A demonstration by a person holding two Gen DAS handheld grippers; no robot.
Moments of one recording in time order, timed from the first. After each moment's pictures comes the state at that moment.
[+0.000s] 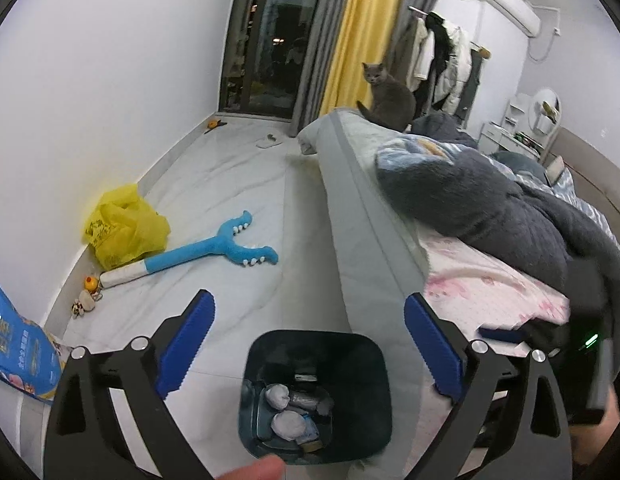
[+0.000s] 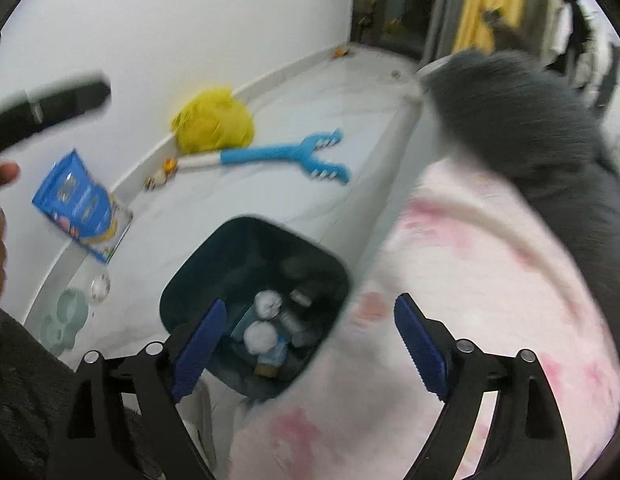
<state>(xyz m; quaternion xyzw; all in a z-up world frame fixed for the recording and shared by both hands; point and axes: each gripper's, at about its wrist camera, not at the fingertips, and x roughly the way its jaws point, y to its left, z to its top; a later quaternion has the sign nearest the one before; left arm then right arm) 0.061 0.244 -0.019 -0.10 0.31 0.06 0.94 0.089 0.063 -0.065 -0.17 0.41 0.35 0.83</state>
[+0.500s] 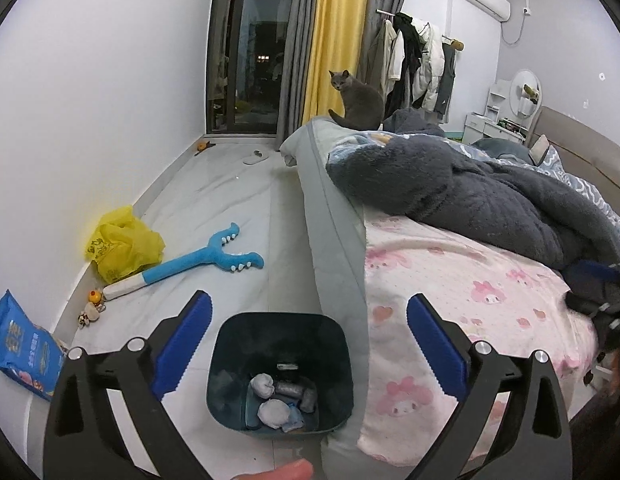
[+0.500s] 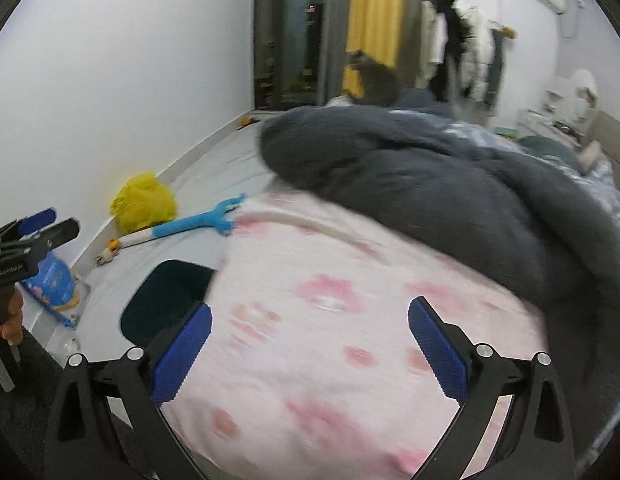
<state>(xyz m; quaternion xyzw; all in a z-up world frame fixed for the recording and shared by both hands) 0.016 0.158 -0.013 -0.06 0.29 0.06 0.95 0.036 -0.133 0.006 -0.08 0.32 0.22 0.92</state>
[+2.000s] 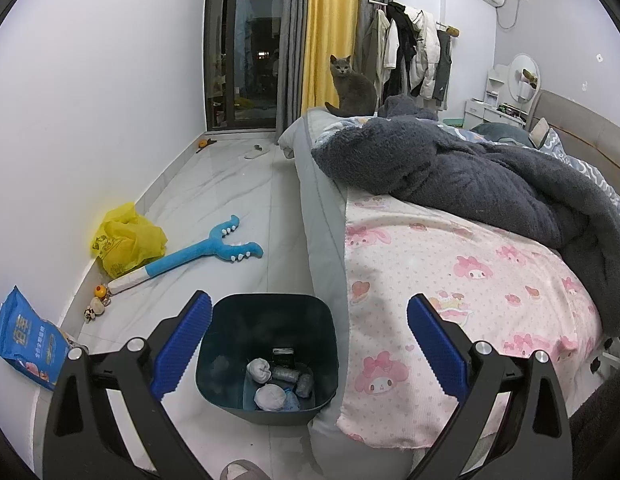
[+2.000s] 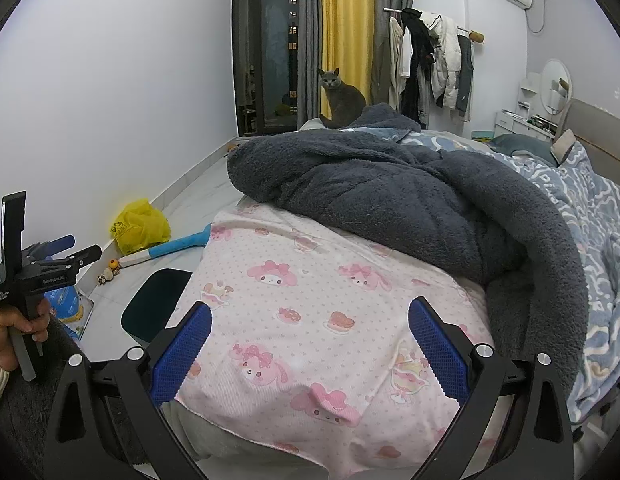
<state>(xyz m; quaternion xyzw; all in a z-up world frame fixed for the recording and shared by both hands) 0.000 0.114 -0.023 -0.04 0.30 0.07 0.95 -0.020 -0.227 0.026 -0.05 0.29 0.22 0.93</state>
